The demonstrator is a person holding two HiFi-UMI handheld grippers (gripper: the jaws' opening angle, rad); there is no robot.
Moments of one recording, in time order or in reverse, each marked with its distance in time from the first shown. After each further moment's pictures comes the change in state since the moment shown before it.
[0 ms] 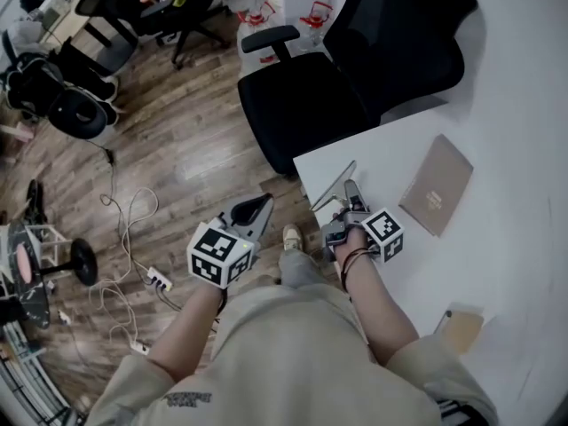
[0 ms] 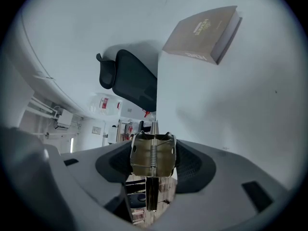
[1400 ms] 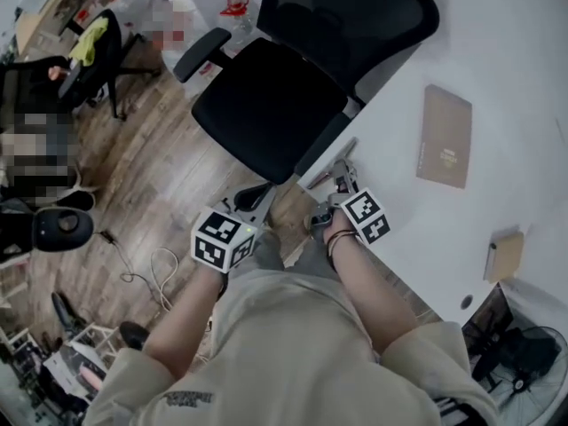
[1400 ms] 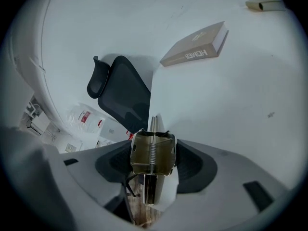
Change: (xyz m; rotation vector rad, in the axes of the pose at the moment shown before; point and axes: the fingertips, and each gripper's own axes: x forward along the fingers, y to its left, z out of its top) left arm 0.127 0.128 0.030 0.171 0.257 -0.422; right arm 0.112 0.008 -0.007 -0.036 -0.405 -0.225
